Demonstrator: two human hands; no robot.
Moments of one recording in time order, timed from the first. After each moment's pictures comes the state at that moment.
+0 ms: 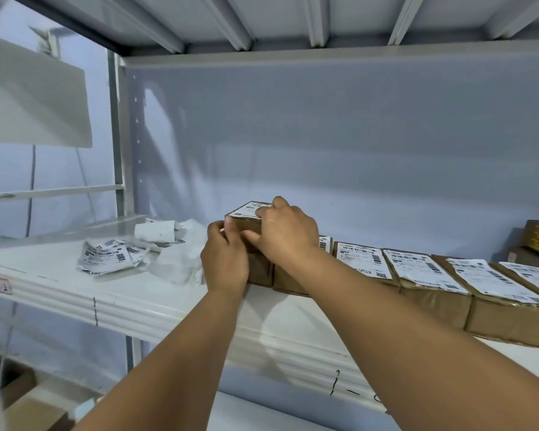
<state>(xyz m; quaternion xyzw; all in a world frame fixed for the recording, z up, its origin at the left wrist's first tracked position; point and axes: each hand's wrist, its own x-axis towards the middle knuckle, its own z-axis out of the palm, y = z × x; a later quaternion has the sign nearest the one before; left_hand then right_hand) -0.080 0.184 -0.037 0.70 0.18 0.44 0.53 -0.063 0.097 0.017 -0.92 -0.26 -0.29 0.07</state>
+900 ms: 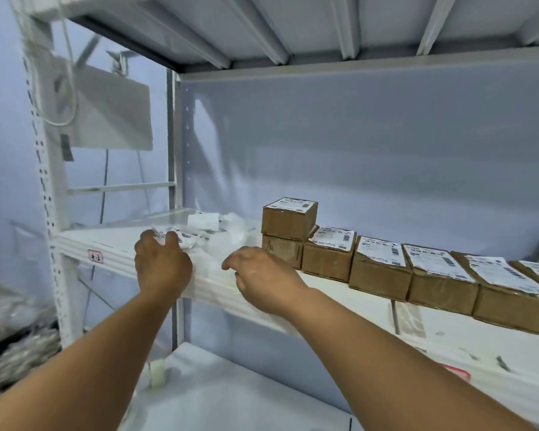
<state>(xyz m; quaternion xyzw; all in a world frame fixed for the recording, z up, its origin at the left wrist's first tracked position) -0.170 0.311 -0.076 0.83 0.33 0.42 0.14 -0.150 0.118 -0.034 -0.84 -0.51 -0.17 0.09</state>
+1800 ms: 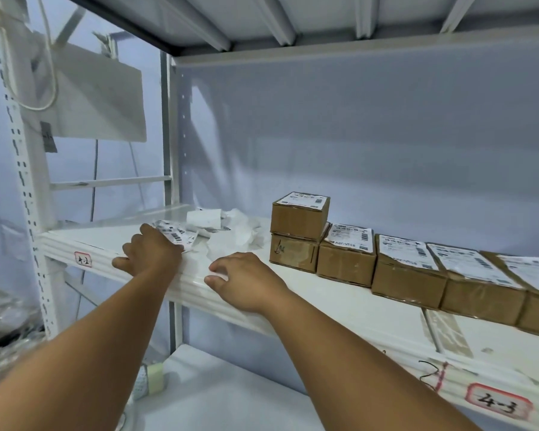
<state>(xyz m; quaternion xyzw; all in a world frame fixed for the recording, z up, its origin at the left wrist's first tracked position) -0.127 0.356 -0.060 0.78 0.47 0.33 0.24 -0.115 0.179 -0.058 -0.87 -0.44 -0.04 0.20</state>
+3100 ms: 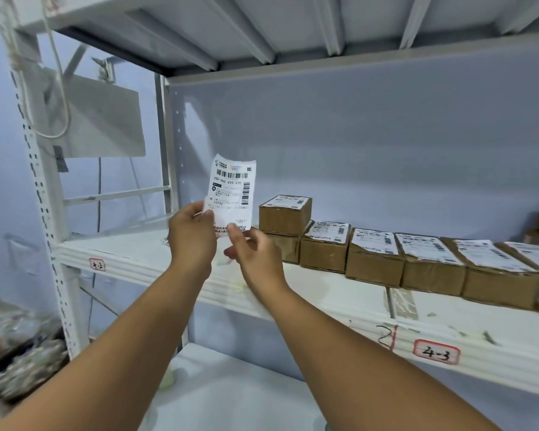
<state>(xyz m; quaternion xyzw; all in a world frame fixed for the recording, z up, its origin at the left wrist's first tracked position) -0.197 0.236 0.001 0.62 0.14 0.45 0.63 -0.162 0.150 -0.036 -0.71 -0.28 -0.07 0.64</state>
